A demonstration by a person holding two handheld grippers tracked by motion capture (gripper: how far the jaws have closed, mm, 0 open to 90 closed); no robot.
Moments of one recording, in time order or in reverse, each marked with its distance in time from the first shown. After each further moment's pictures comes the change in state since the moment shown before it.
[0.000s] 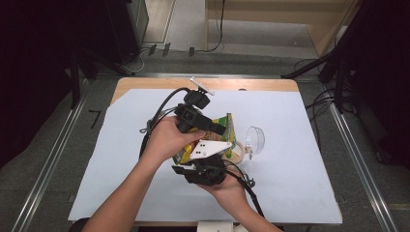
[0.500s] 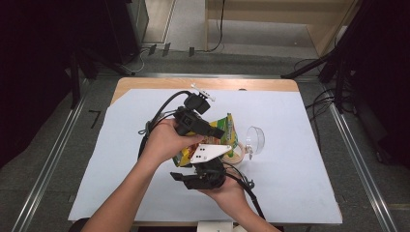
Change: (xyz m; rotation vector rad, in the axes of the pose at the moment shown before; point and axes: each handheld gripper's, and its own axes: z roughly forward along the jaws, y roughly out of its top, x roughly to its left) left arm -0.001 -0.008 0.001 0.018 0.012 0.084; right arm 0.000 -0.011 0.004 -0.008 0.048 -0.017
